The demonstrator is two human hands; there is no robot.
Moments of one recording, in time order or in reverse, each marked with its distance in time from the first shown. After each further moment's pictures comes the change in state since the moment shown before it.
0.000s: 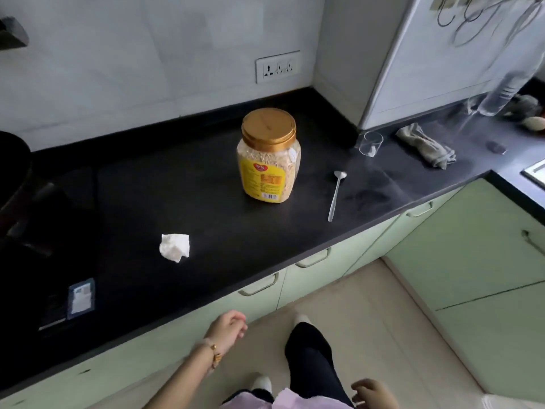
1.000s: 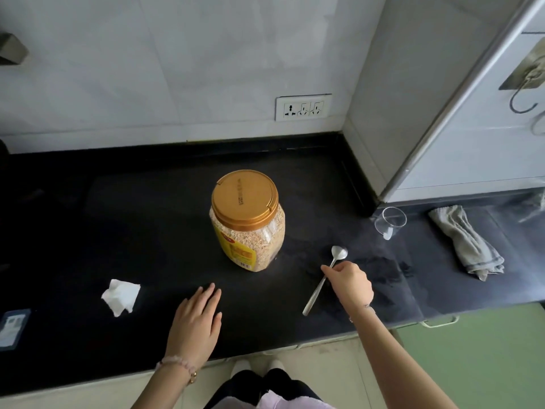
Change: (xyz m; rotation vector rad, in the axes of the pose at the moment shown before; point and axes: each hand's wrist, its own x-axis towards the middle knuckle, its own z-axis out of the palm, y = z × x) left_hand 0.067 0.143 0.000 0.840 0.569 0.209; right_hand 0.105 -0.352 -0.155 -0.271 0.313 -0.458
